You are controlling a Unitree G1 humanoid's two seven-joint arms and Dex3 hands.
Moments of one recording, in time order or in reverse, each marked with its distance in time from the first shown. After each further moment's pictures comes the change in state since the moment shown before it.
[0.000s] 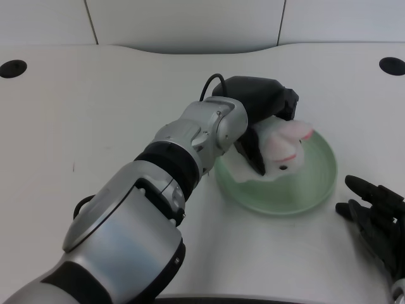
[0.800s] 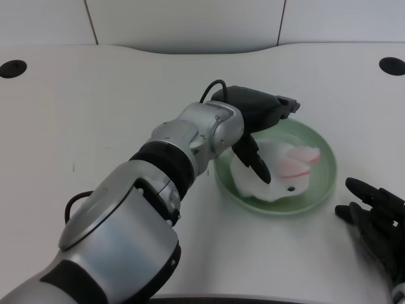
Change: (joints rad) left arm 0.000 0.027 -0.058 0.010 0.056 -0.048 -0.062; right arm 0.019 0.009 -0.008 -0.018 0.037 -0.003 0.045
